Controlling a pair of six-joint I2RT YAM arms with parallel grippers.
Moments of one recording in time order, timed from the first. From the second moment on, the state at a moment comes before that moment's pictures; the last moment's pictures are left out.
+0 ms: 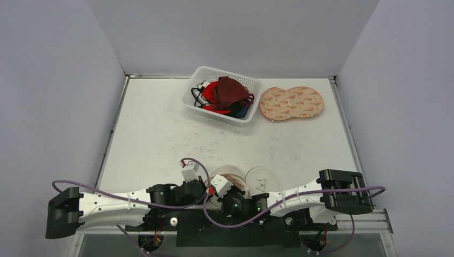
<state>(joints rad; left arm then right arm) -1.31 0.84 0.29 -0.27 -0.42 -1.27 1.56 1.49 0.61 0.14 0.75 0.22</state>
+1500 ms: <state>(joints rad) -1.10 0.89 0.41 -0.23 -0.35 -1.11 1.52 0.91 0.43 0.17 0.30 0.15</state>
